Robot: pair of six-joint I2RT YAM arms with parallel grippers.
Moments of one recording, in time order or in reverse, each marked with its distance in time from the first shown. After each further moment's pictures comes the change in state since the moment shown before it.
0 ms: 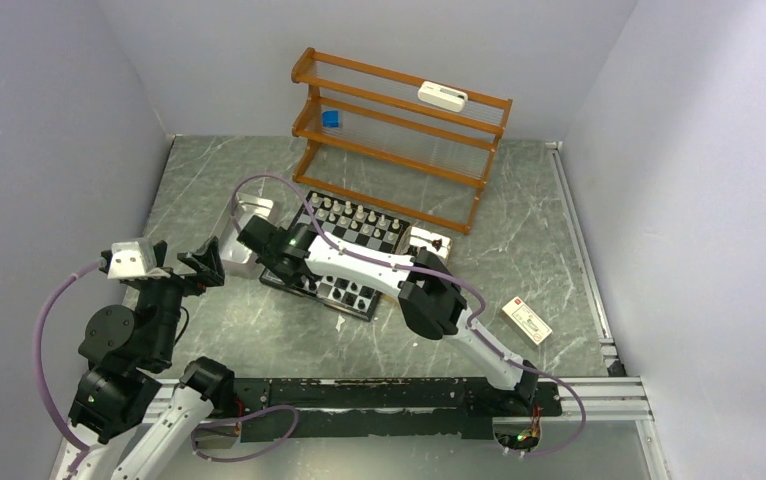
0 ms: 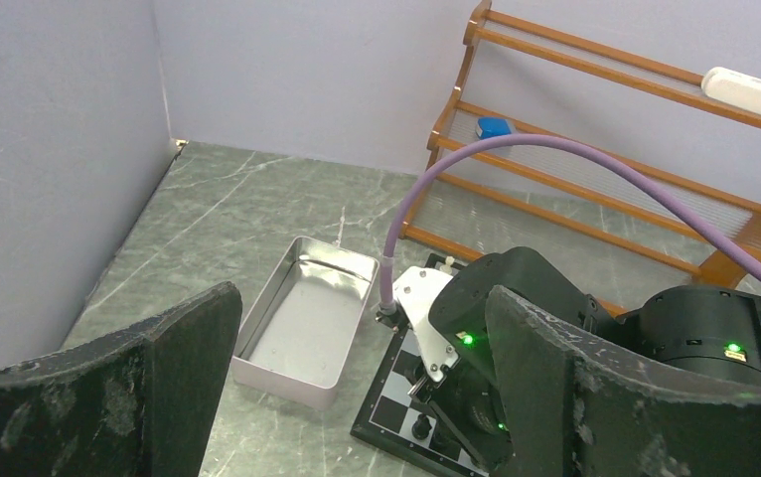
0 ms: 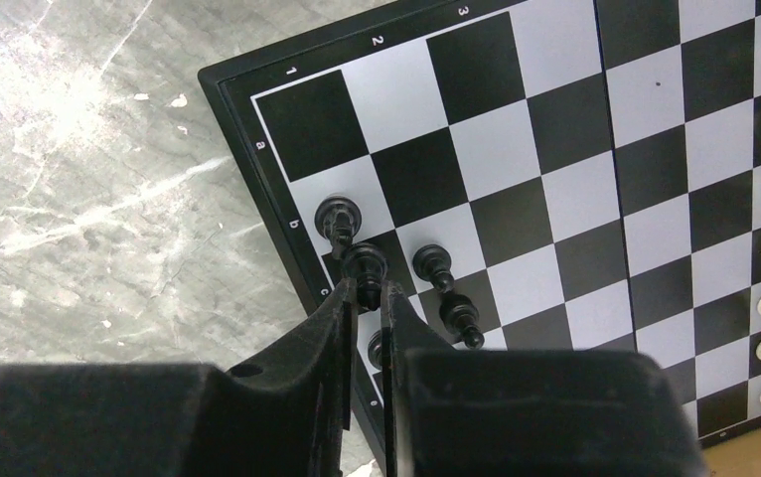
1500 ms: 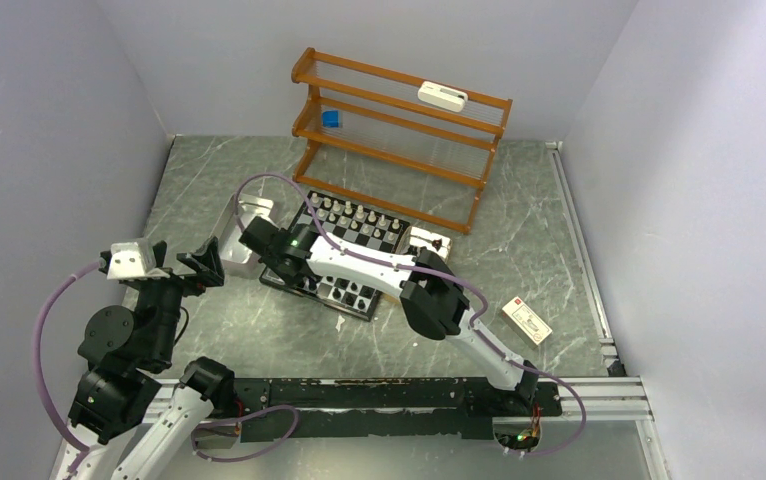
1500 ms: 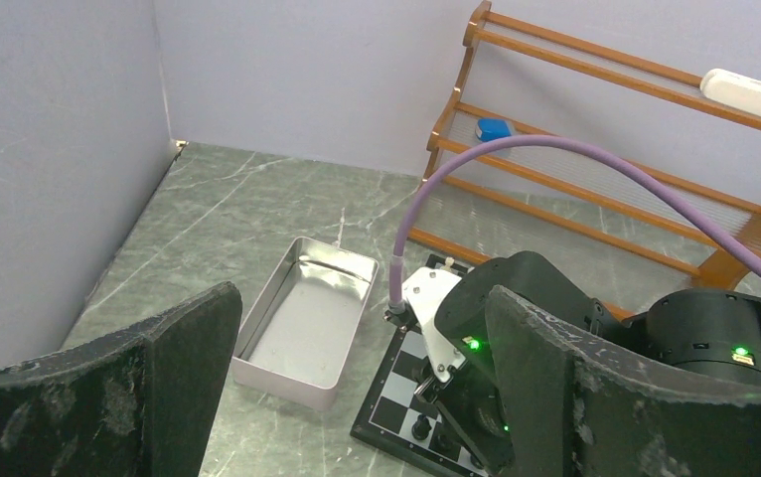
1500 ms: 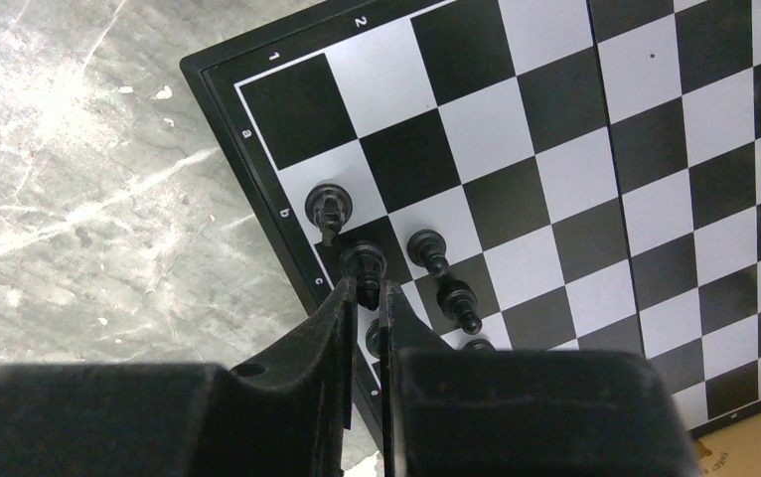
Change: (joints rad) left arm 0.000 -0.003 0.000 0.000 0.000 0.000; right arm 0.000 -0.019 -0.034 0.005 0.016 0.039
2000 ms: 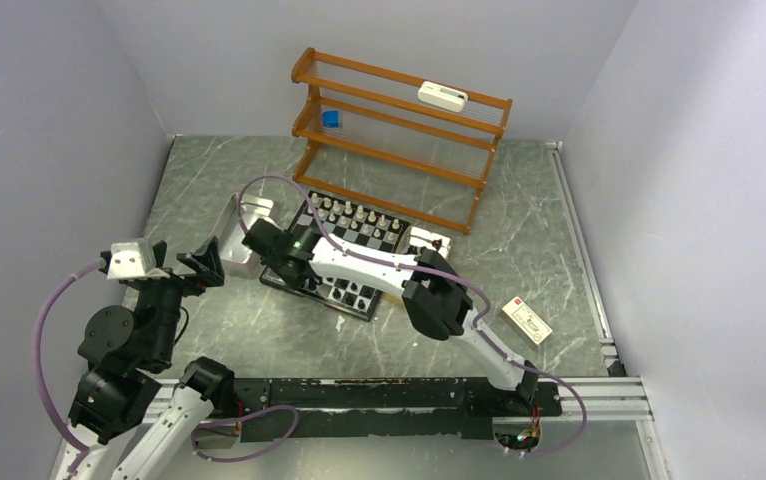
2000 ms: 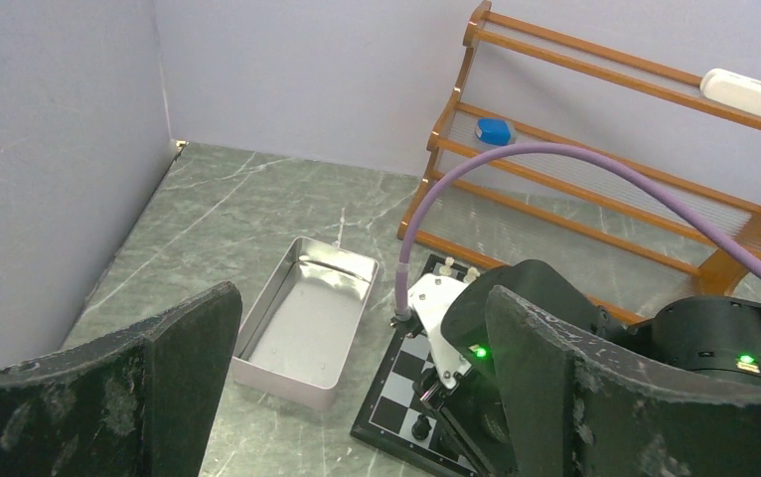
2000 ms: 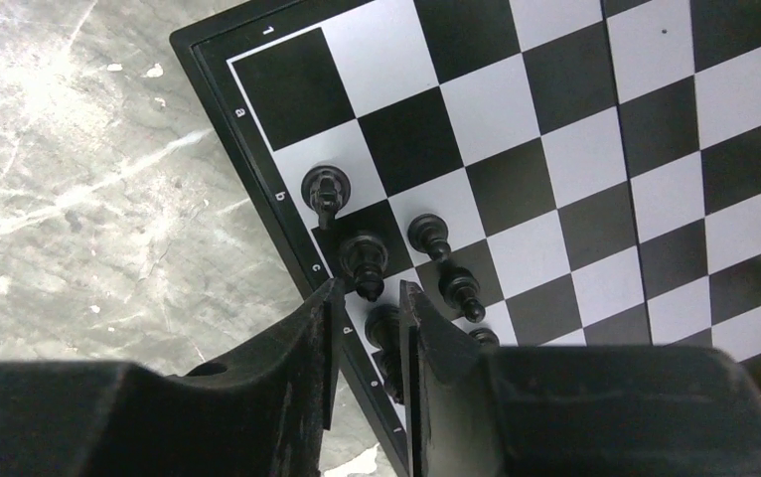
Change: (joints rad) left arm 0.000 0.000 0.000 0.000 0.000 0.000; right arm 0.000 -0.020 -0.047 0.014 -0.004 0.006
